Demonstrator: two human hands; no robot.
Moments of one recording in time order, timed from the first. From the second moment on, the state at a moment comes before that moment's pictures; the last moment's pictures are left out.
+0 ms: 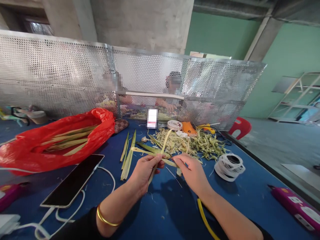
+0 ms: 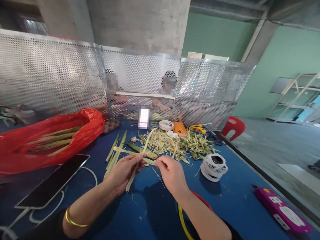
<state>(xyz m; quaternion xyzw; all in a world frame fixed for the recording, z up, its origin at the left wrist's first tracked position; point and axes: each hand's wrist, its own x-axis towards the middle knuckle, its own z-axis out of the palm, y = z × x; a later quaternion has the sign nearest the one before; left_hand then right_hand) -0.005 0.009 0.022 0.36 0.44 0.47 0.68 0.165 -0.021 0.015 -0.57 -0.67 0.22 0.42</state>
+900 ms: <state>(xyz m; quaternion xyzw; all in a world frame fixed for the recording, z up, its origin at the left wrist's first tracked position) -0.010 0.001 0.033 0.70 0.44 0.47 0.31 0.164 -0.024 0.021 -0.47 -0.61 0.25 0.59</state>
